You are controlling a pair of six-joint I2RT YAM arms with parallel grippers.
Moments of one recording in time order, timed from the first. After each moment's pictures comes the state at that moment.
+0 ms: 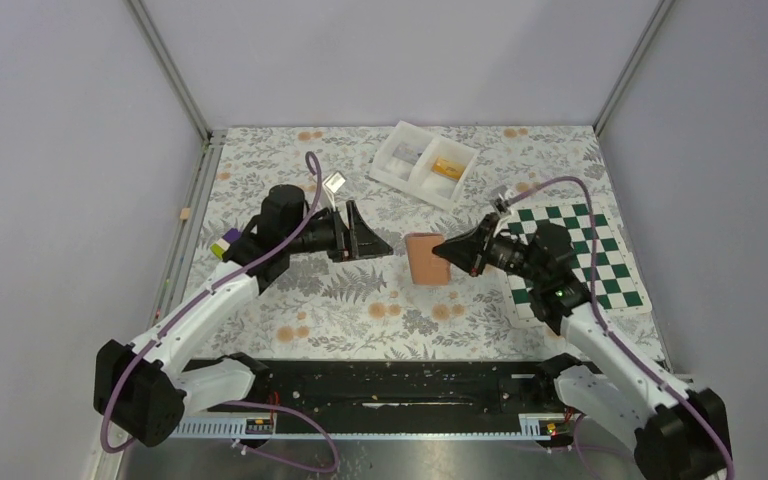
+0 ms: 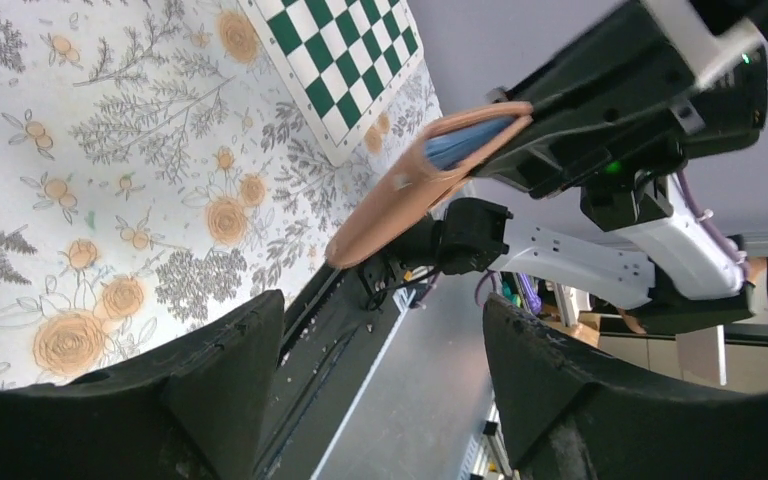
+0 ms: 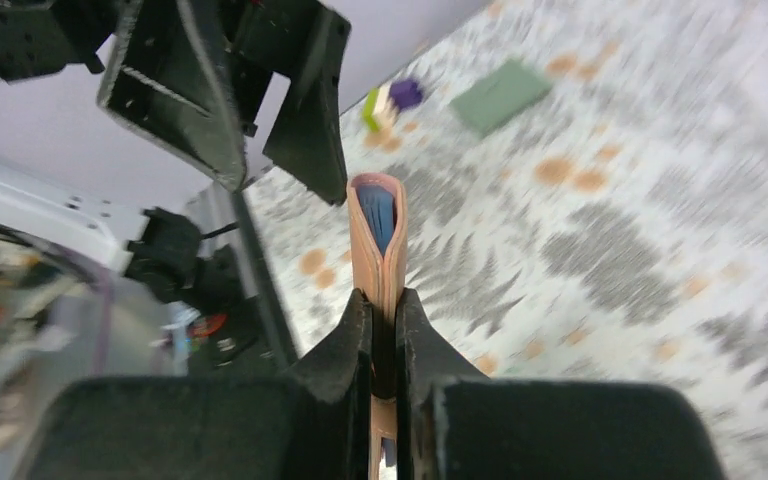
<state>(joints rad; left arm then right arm) -0.50 1.12 0.86 -0.14 0.73 -0.78 0.41 0.94 0.53 0.34 -0.73 0.53</state>
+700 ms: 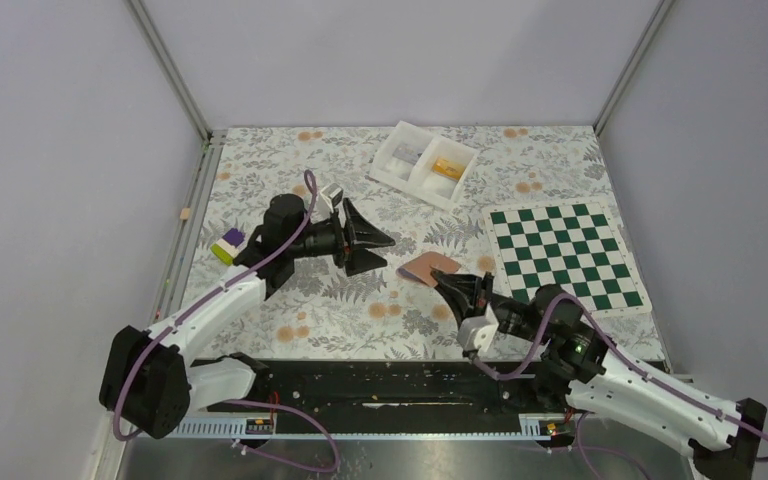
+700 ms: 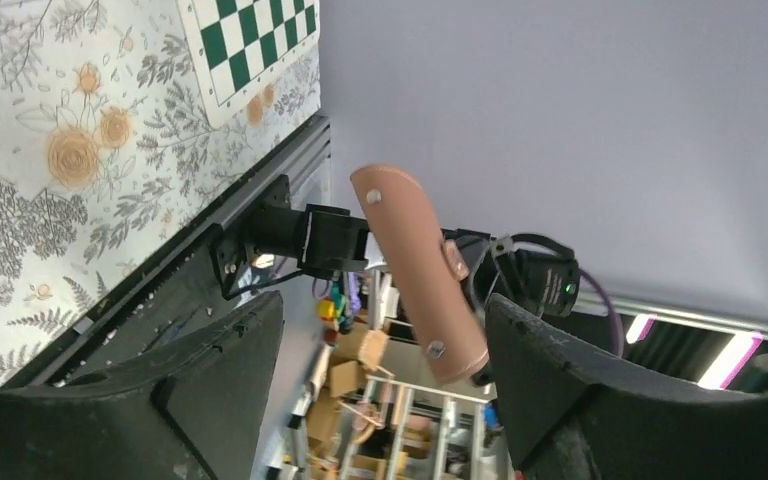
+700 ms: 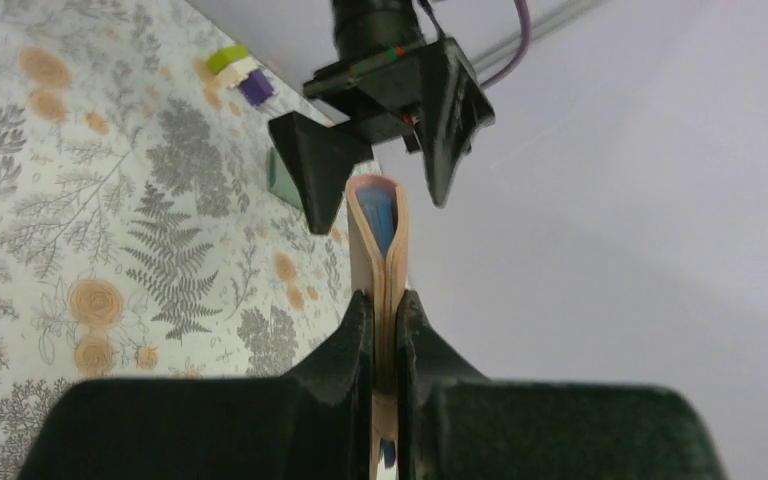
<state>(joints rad) -0.46 1.15 0.77 0.09 0.84 -1.28 0.93 0.51 0.41 0.19 -0.30 -0.90</state>
